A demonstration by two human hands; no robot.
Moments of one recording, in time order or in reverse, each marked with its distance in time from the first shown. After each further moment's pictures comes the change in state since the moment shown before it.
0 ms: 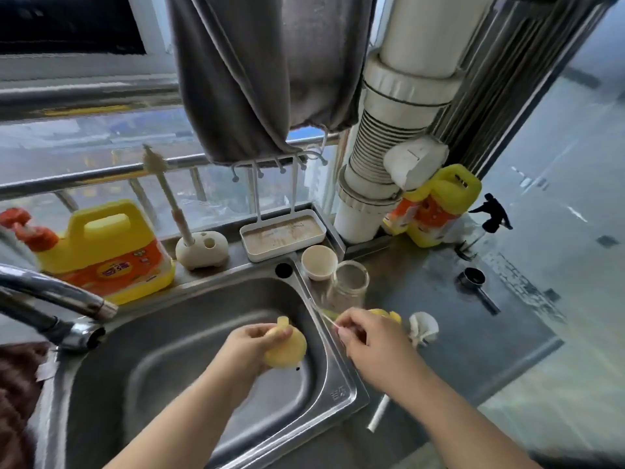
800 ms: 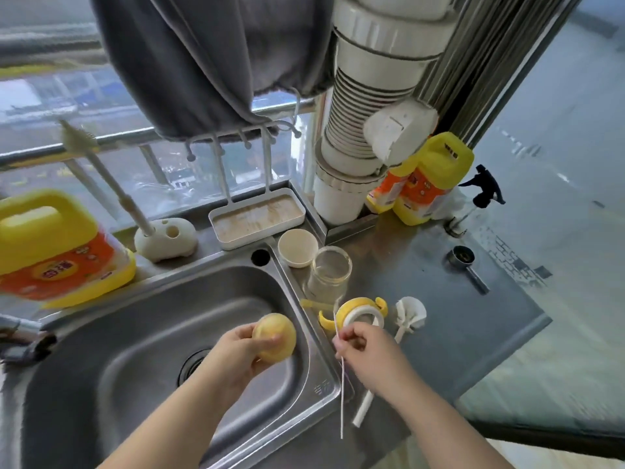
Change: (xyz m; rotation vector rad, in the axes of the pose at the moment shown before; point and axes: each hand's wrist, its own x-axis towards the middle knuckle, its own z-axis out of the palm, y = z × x) left_hand 0.037 -0.023 0.020 -0.058 -0.044 -0.125; right_hand 0.010 0.067 0.025 0.313 -0.062 0.366
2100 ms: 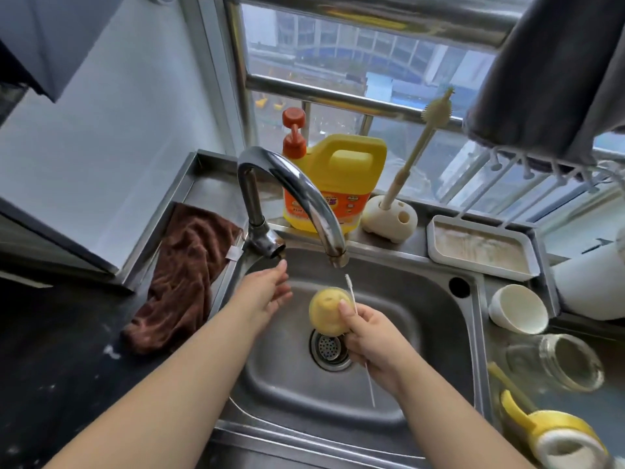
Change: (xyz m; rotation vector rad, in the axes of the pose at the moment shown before) left_hand -0.029 0.019 -0.226 -0.610 0.655 0.120; right_hand 0.029 -0.133 0.218 0.310 -0.708 0.011
